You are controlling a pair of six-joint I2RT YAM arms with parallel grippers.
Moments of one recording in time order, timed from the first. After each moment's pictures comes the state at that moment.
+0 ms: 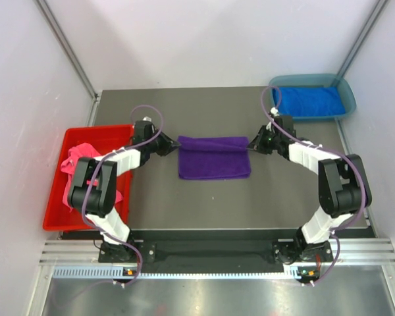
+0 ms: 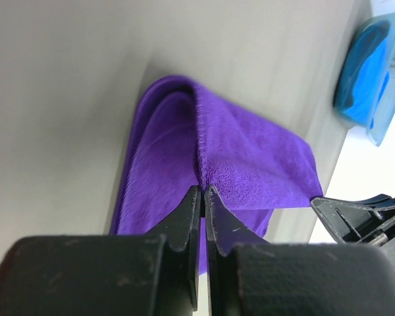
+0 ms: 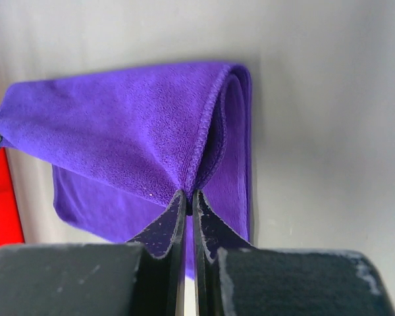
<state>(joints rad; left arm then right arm) -0.19 1.71 0.92 0.18 0.33 -1.00 0.20 1.67 0.97 -0.03 -0.34 0.56</state>
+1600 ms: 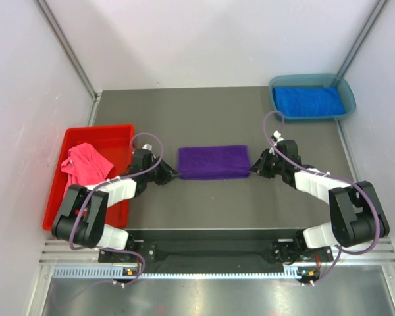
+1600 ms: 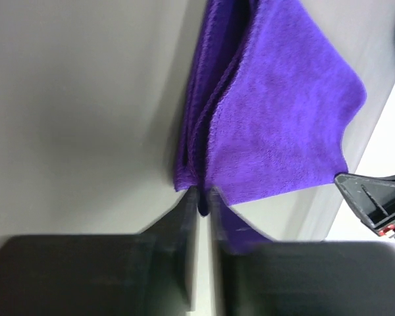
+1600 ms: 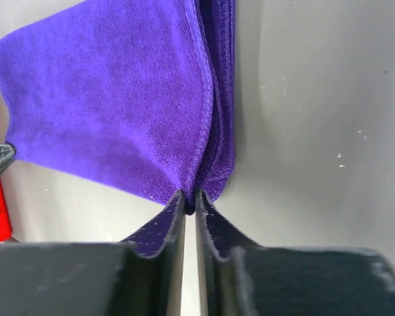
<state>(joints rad) -0.26 1.41 0.50 0.20 0.31 -0.99 0.25 1.39 0.58 0.07 -0.34 0.59</state>
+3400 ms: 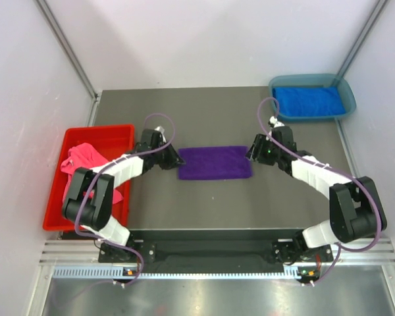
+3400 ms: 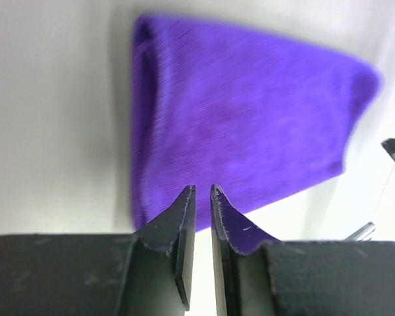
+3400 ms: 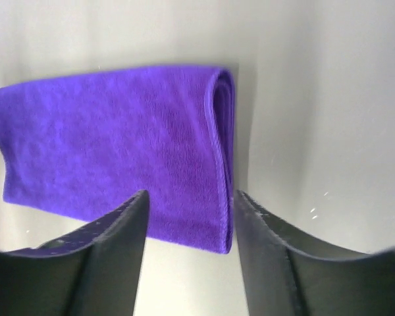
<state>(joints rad) -0.30 1.58 0.80 -0.04 0.33 -0.77 0.29 1.43 0.76 -0.05 -0.16 0.51</state>
